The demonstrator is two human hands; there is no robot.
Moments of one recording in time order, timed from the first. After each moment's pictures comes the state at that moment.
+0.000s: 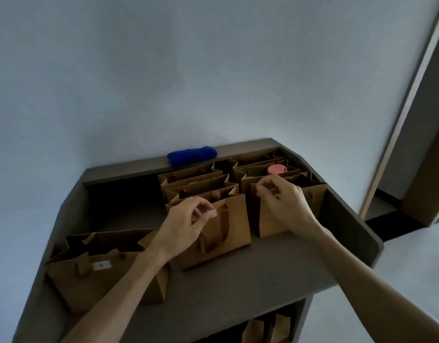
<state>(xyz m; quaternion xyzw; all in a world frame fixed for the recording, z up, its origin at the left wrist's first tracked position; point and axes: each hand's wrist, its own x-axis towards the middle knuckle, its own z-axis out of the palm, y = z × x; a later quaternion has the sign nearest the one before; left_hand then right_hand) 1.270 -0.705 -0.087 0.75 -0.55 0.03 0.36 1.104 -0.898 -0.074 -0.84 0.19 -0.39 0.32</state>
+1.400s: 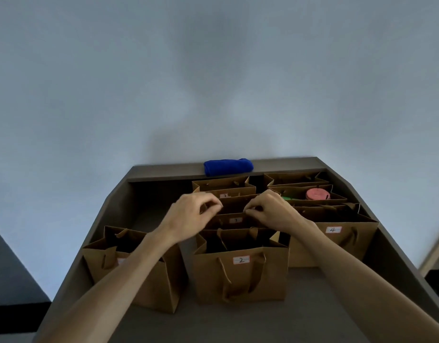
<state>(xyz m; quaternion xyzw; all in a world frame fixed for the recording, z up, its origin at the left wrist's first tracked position) 1.308 -0.704 -0.052 0.81 -0.50 0.08 0.30 1.210 -0.928 -0.070 -0.97 0.00 -0.16 0.17</state>
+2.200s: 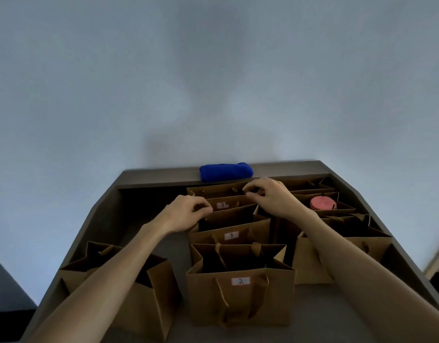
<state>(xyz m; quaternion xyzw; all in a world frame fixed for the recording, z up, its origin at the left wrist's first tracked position) 1.384 -0.734 -0.062 0.86 -0.46 -0.05 0.24 1.257 -0.963 -0.046 -0.95 0.05 -0.17 0.27</state>
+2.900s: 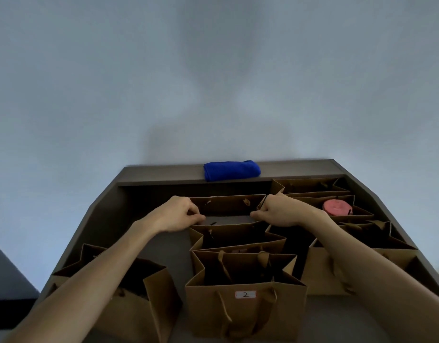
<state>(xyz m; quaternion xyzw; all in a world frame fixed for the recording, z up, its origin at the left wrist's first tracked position) 1.406 -0.729 -0.059 0.88 -0.44 -0.09 0.15 1.279 -0.974 -0.056 -0.97 0.10 0.09 0.23</state>
